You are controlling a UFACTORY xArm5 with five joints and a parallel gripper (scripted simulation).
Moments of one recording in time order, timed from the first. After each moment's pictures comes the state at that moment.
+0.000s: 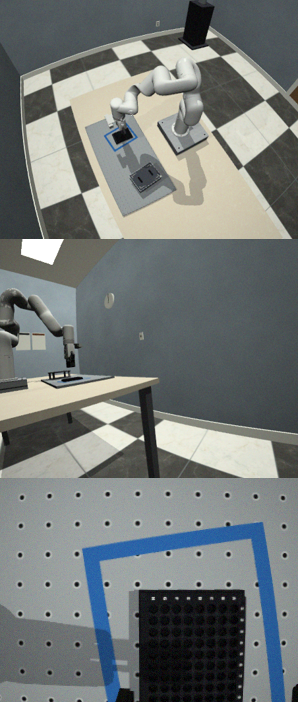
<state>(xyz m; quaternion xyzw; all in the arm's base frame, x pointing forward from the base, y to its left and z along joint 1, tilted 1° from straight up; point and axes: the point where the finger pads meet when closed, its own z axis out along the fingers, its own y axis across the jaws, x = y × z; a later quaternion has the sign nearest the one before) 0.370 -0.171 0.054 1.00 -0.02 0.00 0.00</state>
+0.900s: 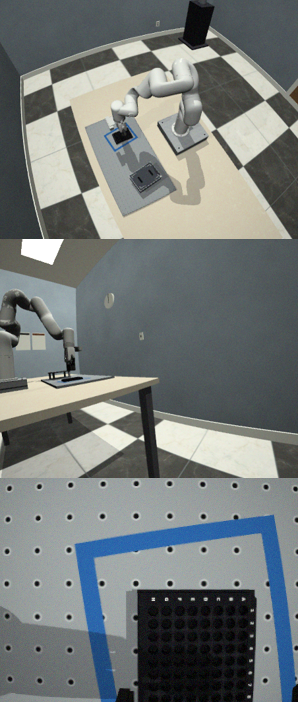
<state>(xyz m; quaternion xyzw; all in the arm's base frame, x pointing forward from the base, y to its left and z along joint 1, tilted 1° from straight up) 0.370 -0.171 0.031 1.00 -0.02 0.00 0.00</state>
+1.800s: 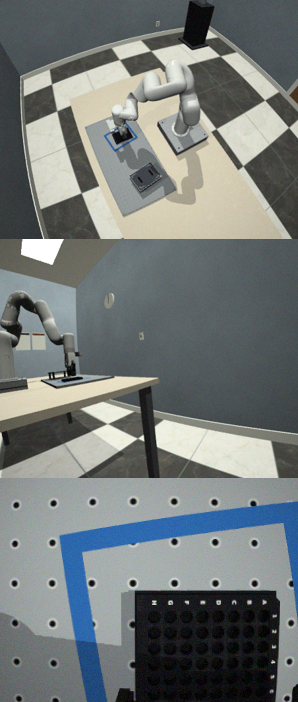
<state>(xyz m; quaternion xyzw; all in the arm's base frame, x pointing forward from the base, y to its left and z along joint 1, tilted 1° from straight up) 0.370 -0.171 -0.006 1.00 -0.02 0.00 0.00</state>
